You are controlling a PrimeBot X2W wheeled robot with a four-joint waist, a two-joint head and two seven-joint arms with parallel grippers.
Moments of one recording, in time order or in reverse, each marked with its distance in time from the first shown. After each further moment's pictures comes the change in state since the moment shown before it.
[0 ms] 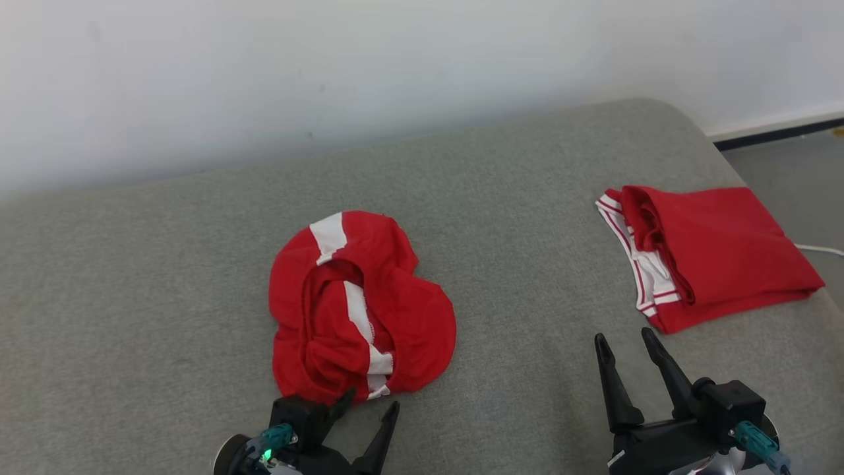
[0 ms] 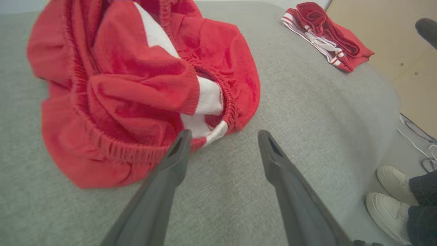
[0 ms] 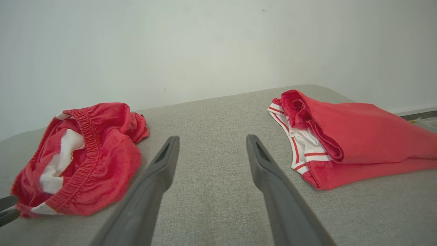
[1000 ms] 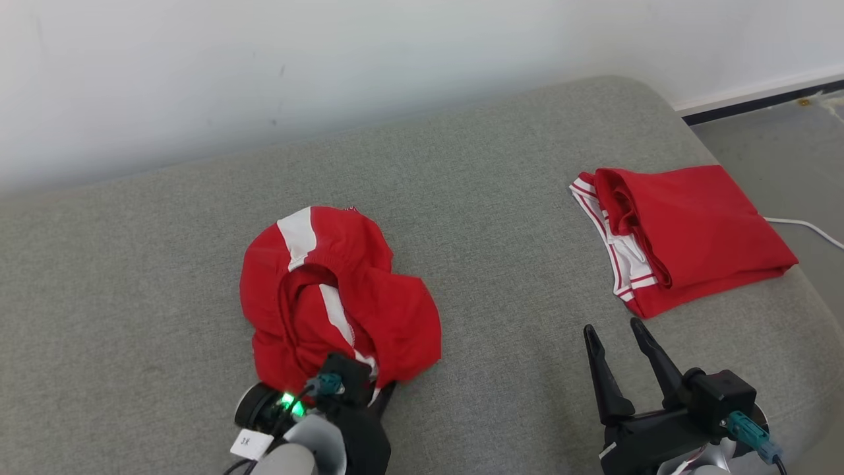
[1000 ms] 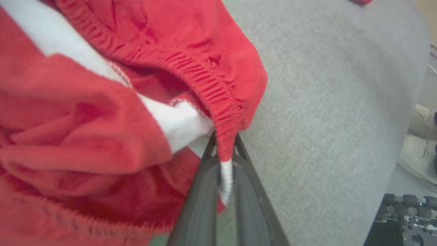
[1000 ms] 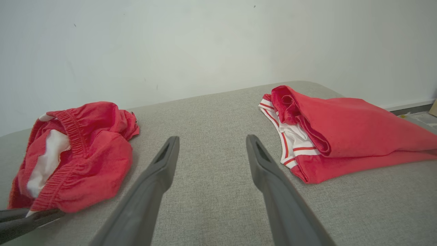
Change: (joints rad) left arm -0.253 0.003 -0.218 0.292 0.021 0.007 0.087; right arm -0.031 -0.001 0.031 0.005 0.011 0.000 0.000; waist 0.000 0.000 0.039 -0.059
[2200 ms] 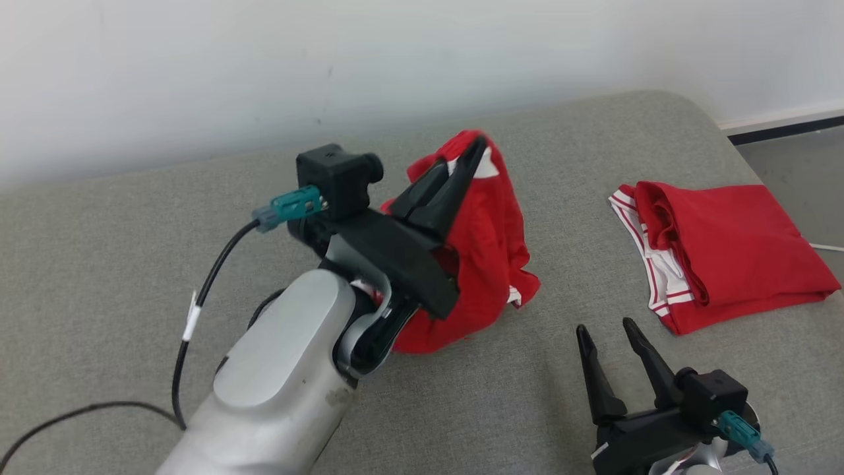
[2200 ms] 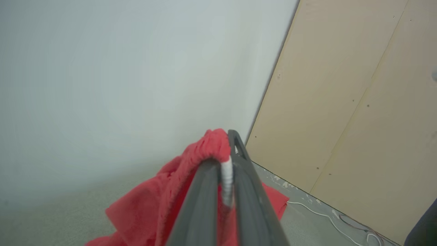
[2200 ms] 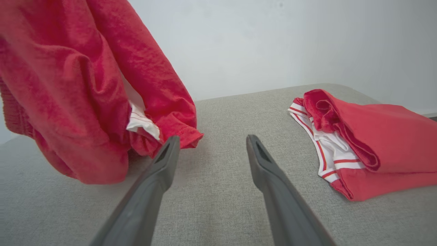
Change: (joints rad) left arm -0.321 -0.068 0.038 -0.335 -0.416 0.008 -0.145; right arm 0.000 0.010 0.002 0.002 -0.004 0.000 0.000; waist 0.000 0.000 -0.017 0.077
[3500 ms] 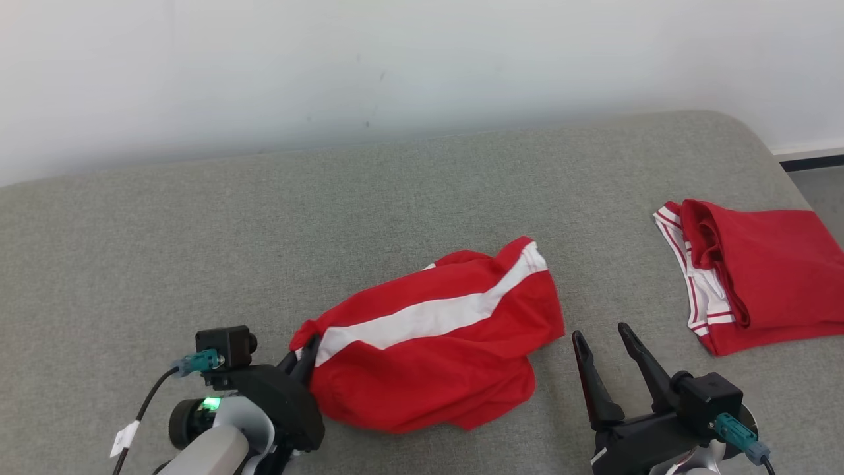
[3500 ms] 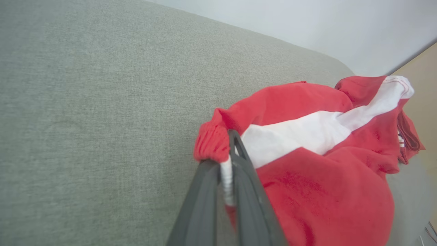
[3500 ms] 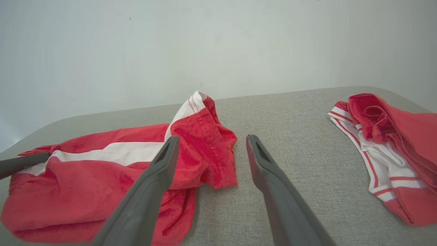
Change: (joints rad) left arm 0.234 0.231 -0.199 0.285 -0.333 0.155 -0.065; right arm -0.003 -0.009 0.029 0.013 0.009 0.000 0.000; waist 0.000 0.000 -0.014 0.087
